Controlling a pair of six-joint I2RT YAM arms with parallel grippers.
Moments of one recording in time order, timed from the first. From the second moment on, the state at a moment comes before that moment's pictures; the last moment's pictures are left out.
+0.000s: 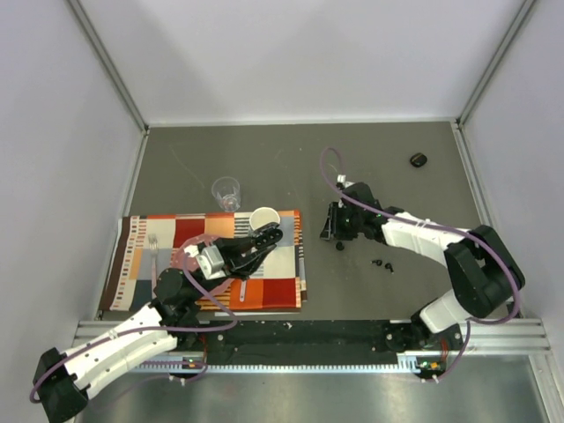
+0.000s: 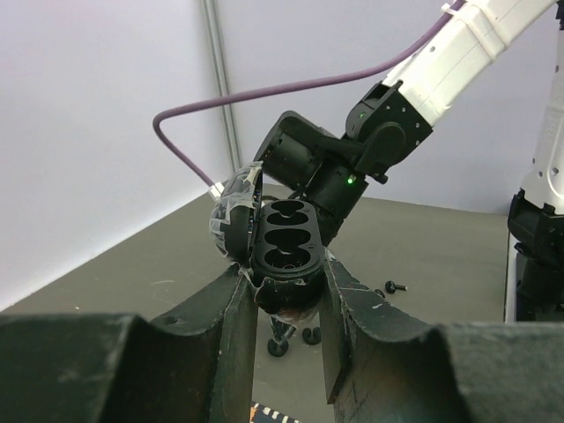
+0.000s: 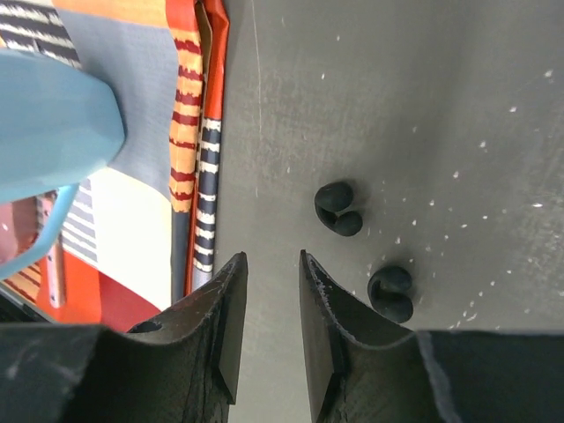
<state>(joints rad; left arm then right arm) -0.86 0.45 0.15 0.73 0.21 0.01 0.57 1.49 0.79 -0.14 -0.18 0.58</state>
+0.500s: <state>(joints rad) -0.86 0.45 0.15 0.73 0.21 0.01 0.61 1.58 0.88 -0.22 -0.13 0.49</state>
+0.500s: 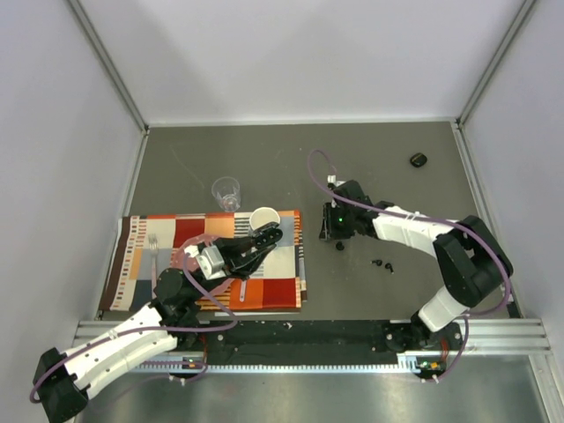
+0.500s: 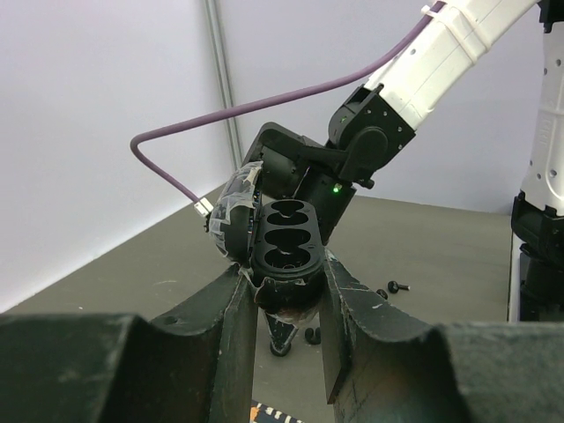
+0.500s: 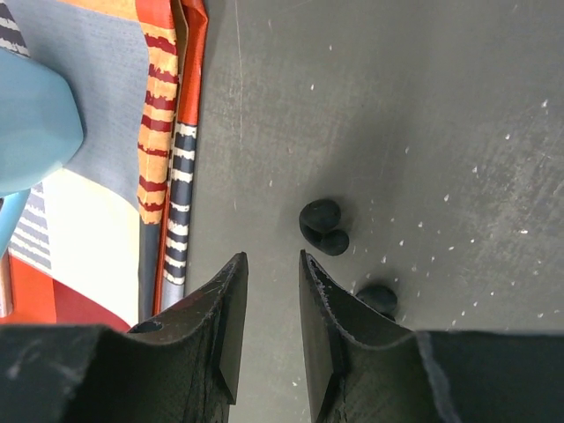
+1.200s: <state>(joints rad) -0.86 0.45 0.15 0.73 0.20 0.02 0.61 1.63 0.91 -0.26 -0.07 0.45</state>
